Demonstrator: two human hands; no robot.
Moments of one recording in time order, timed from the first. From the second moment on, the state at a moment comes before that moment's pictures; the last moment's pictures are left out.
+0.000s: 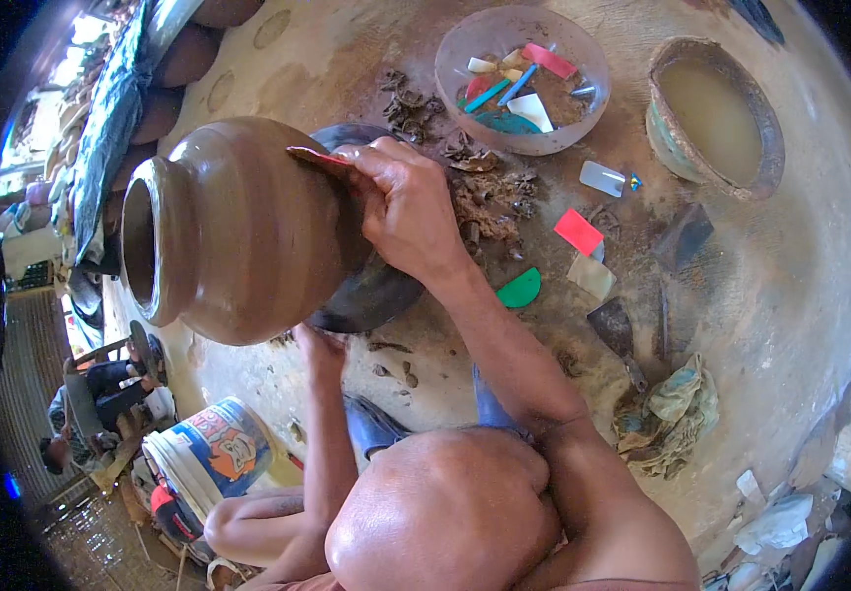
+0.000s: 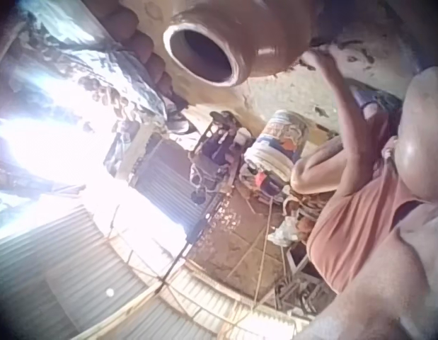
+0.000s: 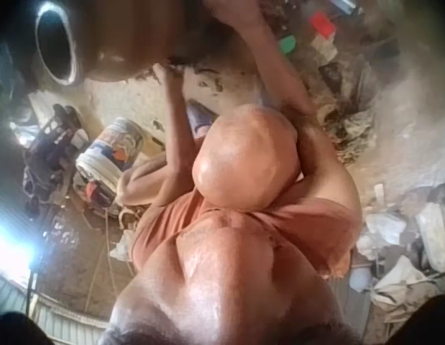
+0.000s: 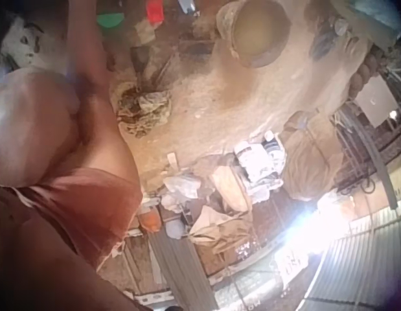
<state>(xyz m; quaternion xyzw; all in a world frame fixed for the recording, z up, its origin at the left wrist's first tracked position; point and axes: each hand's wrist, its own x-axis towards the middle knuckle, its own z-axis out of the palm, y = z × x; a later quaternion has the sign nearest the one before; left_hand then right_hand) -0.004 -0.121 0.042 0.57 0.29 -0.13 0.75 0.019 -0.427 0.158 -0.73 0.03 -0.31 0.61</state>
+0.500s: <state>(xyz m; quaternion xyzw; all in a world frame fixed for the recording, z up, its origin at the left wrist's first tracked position) 0.001 -0.096 0.037 0.60 0.24 -0.12 0.75 -0.003 -0.423 0.171 -0.75 0.03 -0.32 0.58</state>
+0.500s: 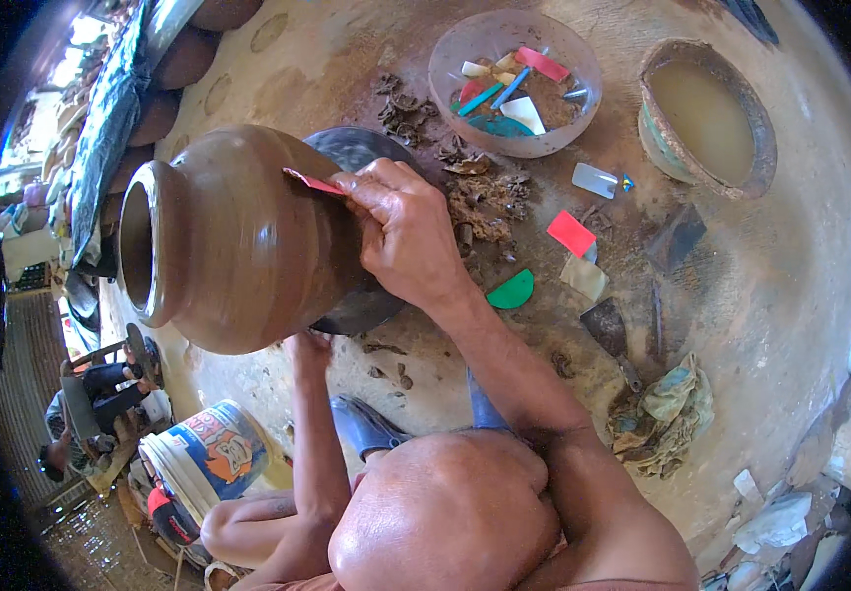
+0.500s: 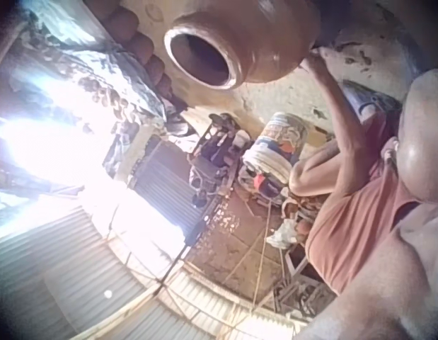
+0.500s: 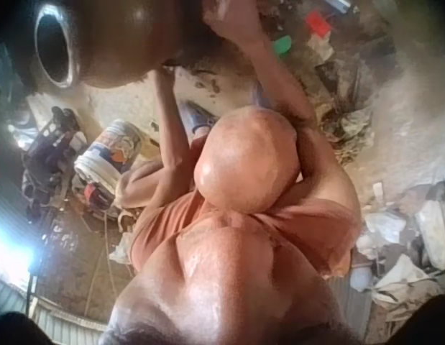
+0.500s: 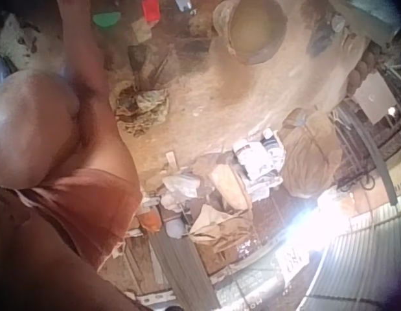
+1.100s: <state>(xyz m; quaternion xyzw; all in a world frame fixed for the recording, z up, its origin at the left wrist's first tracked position) -0.039 -0.210 0.033 0.58 0.47 0.03 0.66 -0.014 -0.423 0.170 -0.77 0.04 -0.34 0.54</state>
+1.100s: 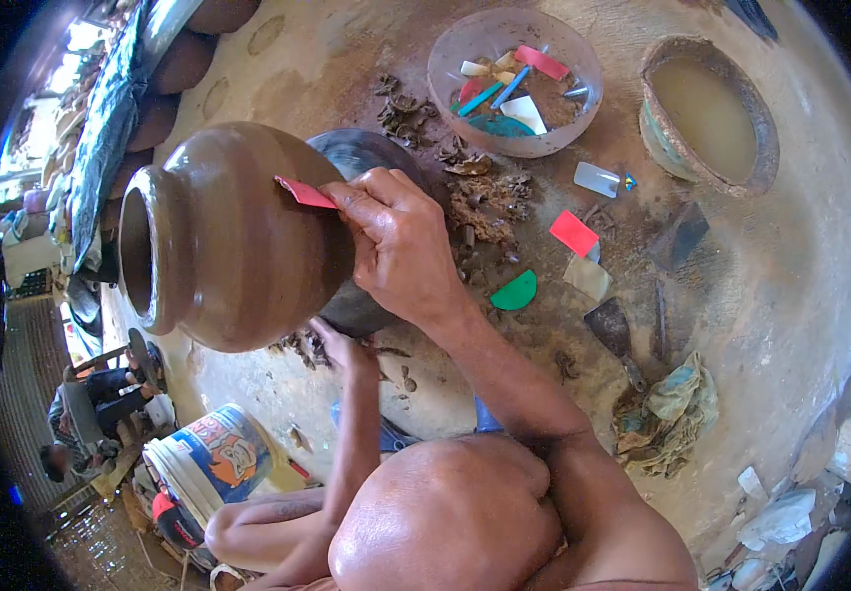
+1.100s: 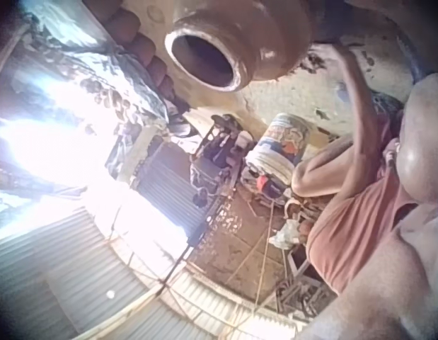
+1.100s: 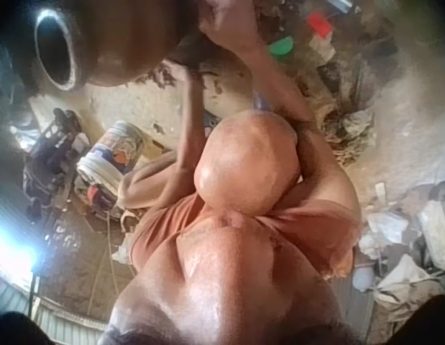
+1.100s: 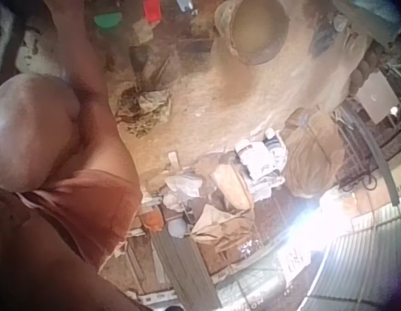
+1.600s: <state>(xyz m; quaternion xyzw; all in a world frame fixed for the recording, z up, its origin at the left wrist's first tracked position) -0.040 -0.181 0.019 0.54 0.40 -0.02 0.74 -0.014 -0.417 0.181 -0.77 0.01 -0.33 0.55</state>
